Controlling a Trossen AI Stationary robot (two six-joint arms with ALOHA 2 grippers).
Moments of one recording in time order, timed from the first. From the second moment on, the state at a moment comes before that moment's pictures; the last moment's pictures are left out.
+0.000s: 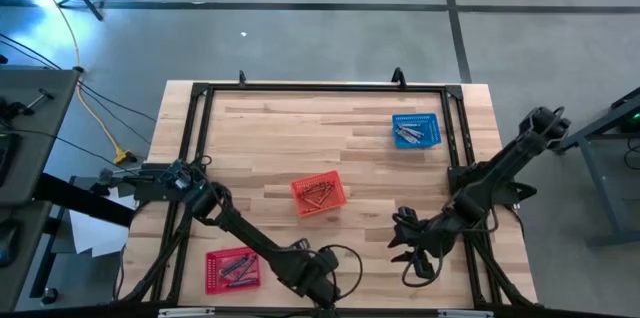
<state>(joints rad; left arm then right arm) -0.61 2.39 1.98 -0.94 -0.22 -1.07 0.77 1.29 0.82 -0.31 0.19 0.69</state>
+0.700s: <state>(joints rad) -0.57 2.26 2.01 -0.91 -0.77 -0.93 0.77 1.03 0.82 -0.51 0.63 0.58</state>
